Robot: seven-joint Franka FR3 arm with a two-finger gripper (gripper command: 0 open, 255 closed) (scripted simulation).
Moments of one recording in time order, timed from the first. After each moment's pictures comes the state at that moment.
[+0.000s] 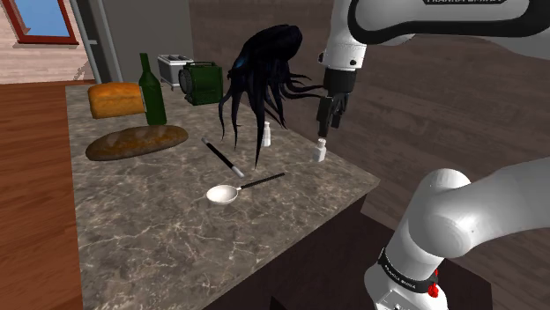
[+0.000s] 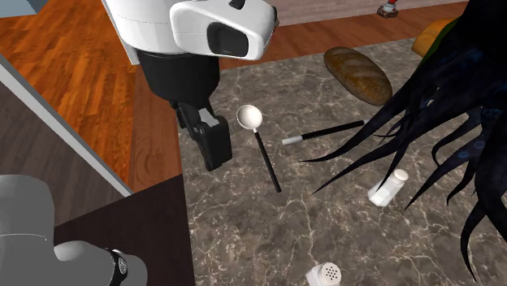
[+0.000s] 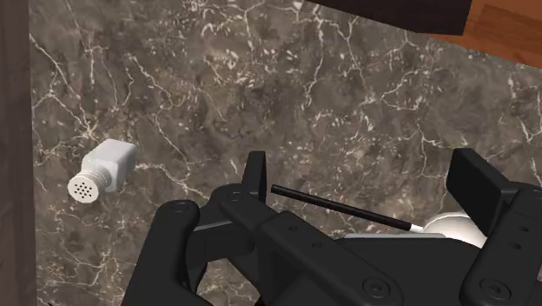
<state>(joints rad) 0.00 -0.78 -0.03 -2.41 0.01 1.58 -0.12</state>
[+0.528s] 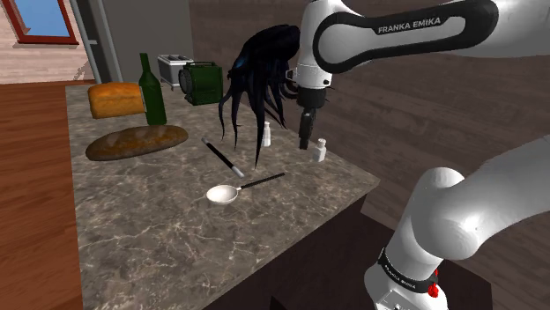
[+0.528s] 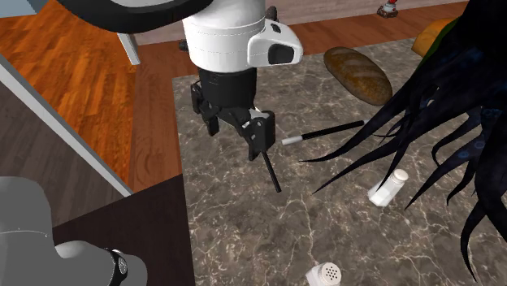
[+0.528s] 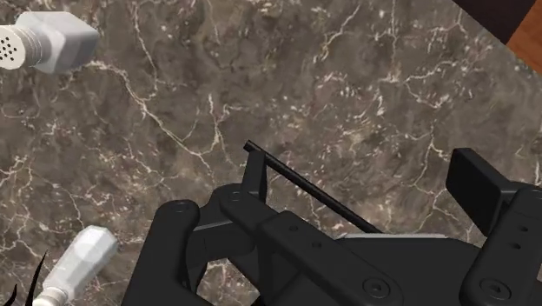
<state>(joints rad) 0.10 -0.60 -0.05 -2.42 -0.05 1.78 -0.37</state>
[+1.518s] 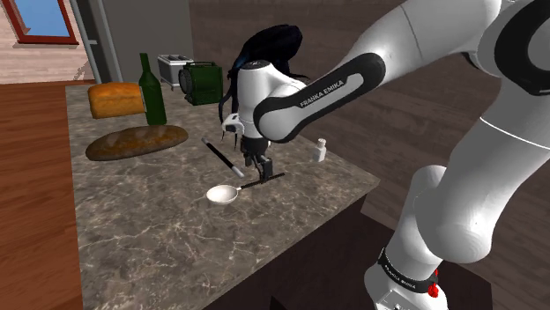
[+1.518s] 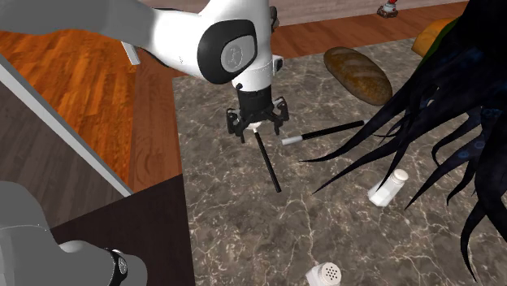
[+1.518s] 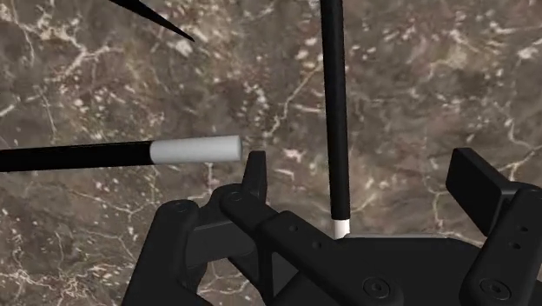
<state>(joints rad) 0.29 -0.16 -0.02 -2.39 -0.18 2.25 -0.92</state>
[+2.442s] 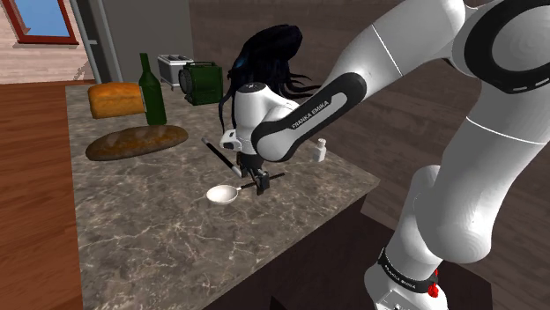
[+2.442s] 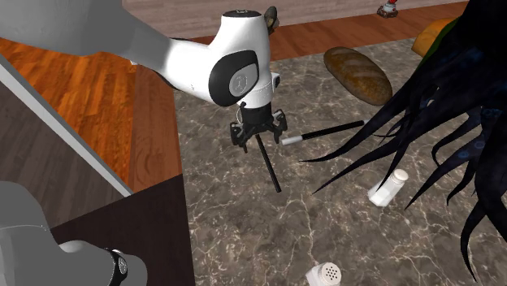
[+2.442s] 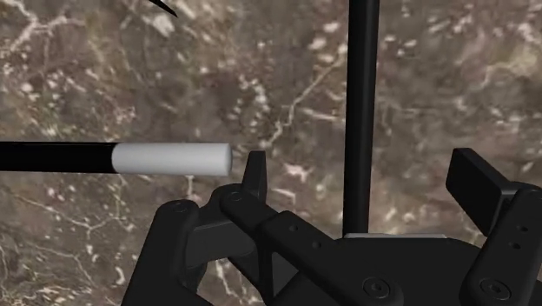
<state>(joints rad) 0.29 -0.06 -0.02 -2.42 -0.21 2.39 -0.95</state>
